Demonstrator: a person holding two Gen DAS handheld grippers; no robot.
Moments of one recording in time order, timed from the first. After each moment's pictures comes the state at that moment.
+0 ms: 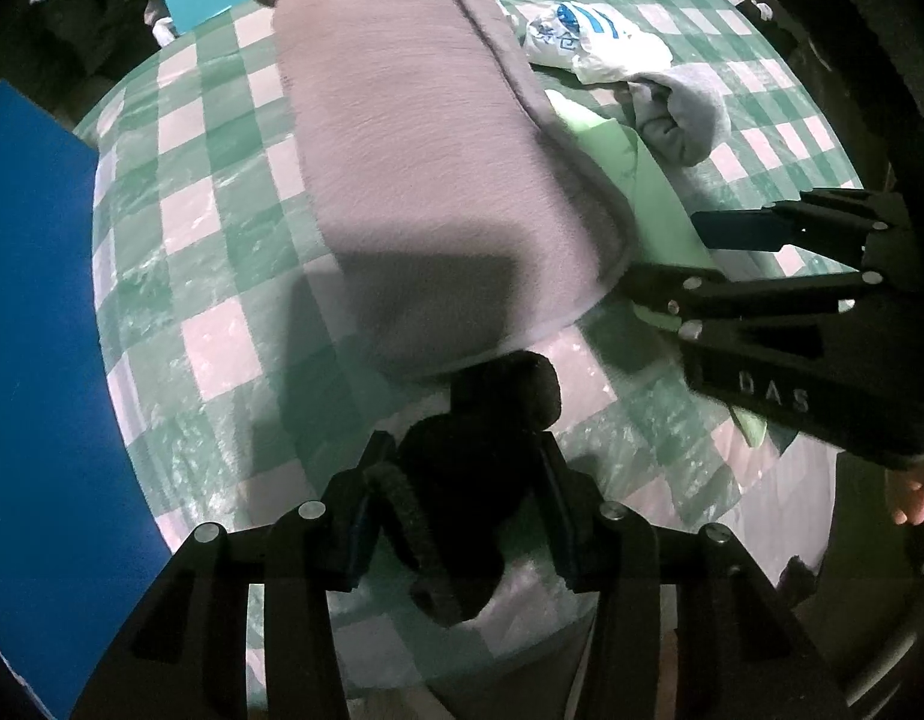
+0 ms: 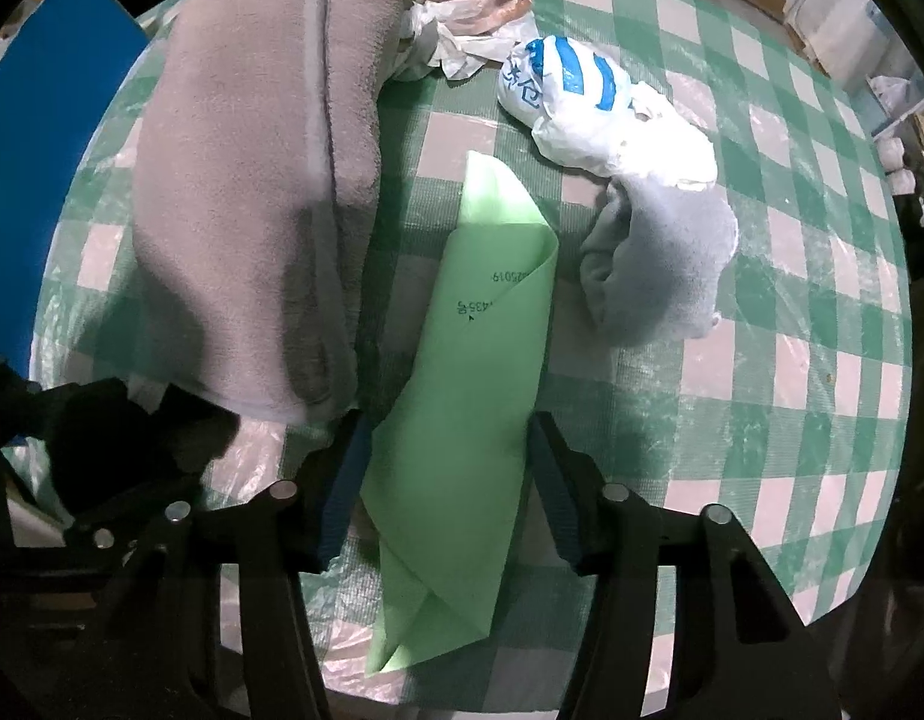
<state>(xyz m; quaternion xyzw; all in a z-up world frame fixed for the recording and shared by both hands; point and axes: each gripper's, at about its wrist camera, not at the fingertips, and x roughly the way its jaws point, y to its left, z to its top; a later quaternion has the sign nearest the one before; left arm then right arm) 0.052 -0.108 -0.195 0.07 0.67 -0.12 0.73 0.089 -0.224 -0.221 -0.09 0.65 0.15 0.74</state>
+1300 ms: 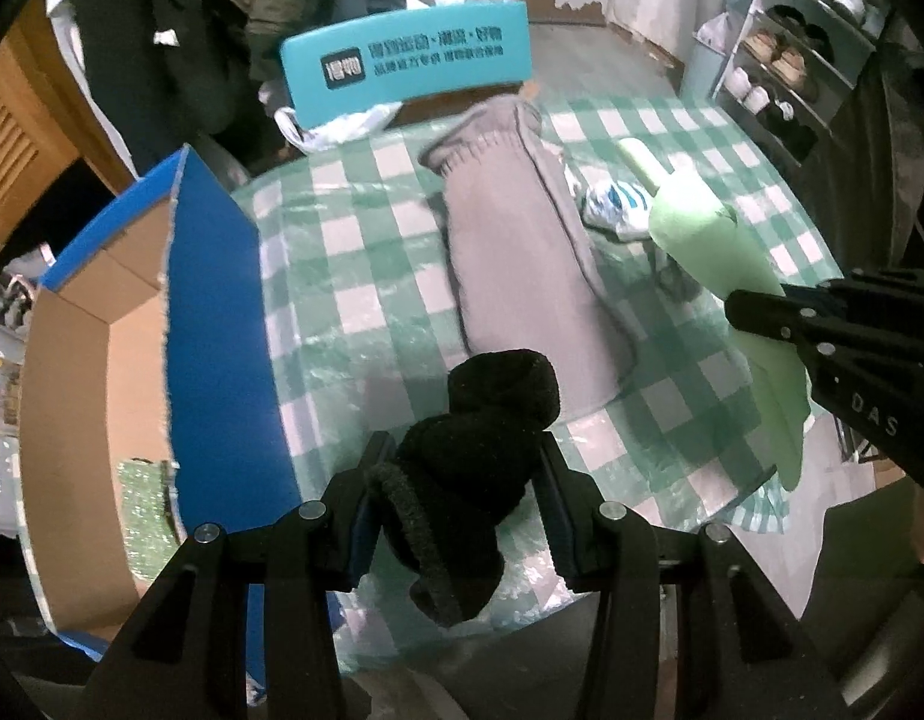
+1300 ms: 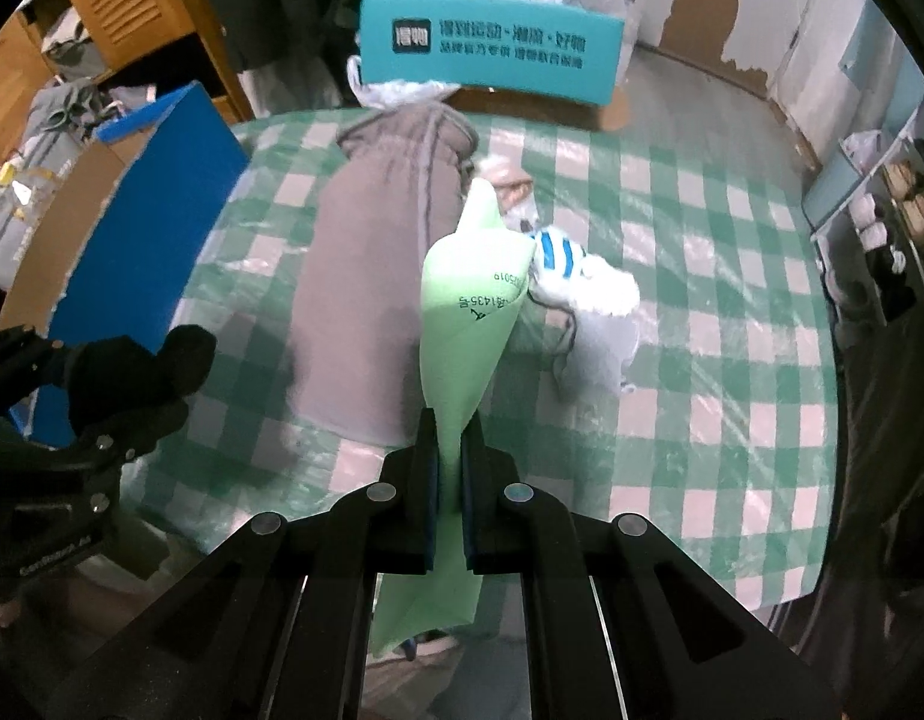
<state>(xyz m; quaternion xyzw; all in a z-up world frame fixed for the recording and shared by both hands) 0.036 -0.075 -0.094 0.06 0.57 -0.06 0.82 0.050 -0.228 -0.096 -0.07 0.55 0.18 0.81</state>
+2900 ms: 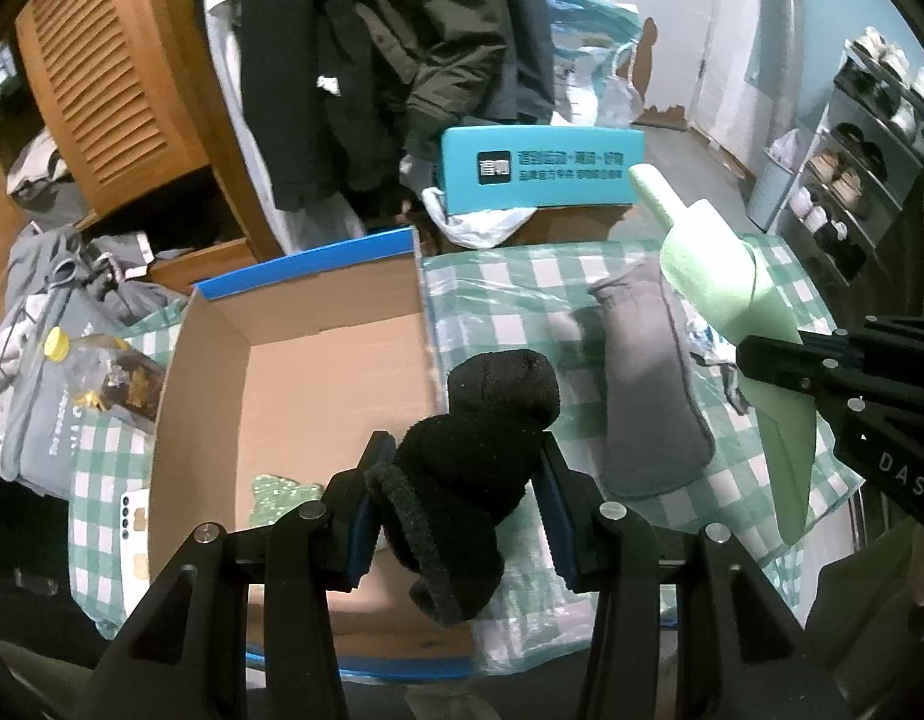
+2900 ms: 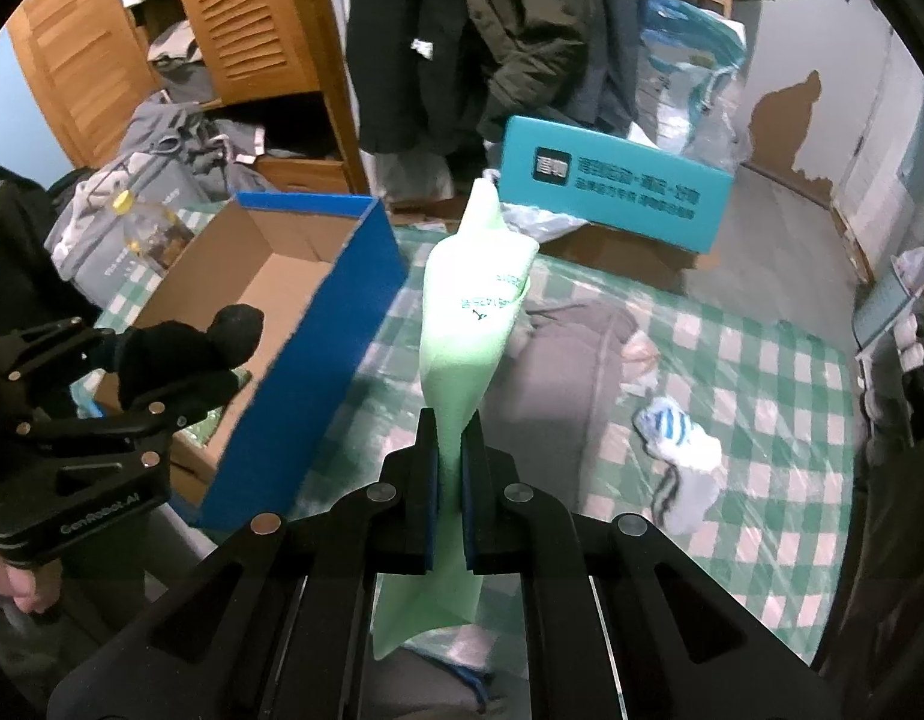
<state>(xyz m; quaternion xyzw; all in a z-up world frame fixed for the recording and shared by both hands) 0.020 0.021 -0.020 0.01 0.49 0.03 0.87 0.048 -0.136 -0.016 -0.08 0.47 0.28 0.83</state>
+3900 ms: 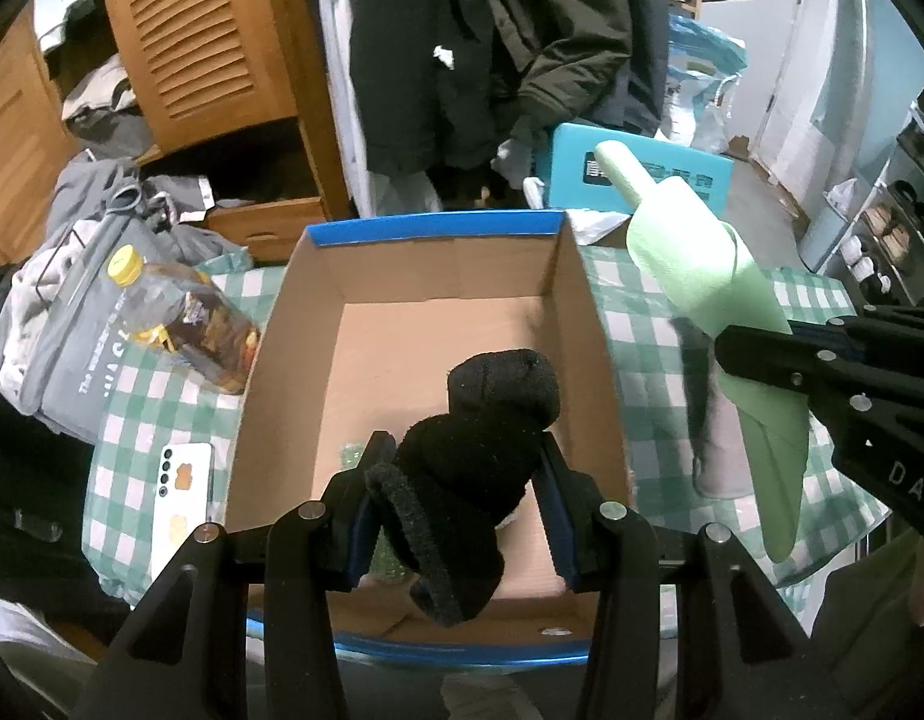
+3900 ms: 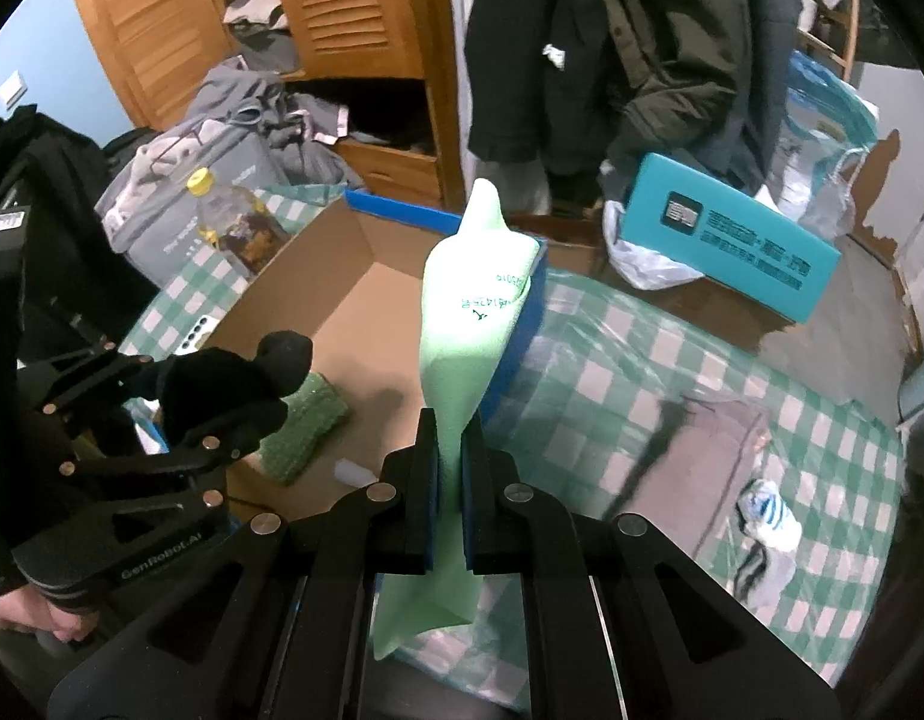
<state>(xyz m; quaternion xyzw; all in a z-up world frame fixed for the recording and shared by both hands) 0.002 0.109 -0.028 -0.04 0.49 0.10 0.87 0.048 -0.024 -0.009 -0.11 0.46 0.35 0.80</state>
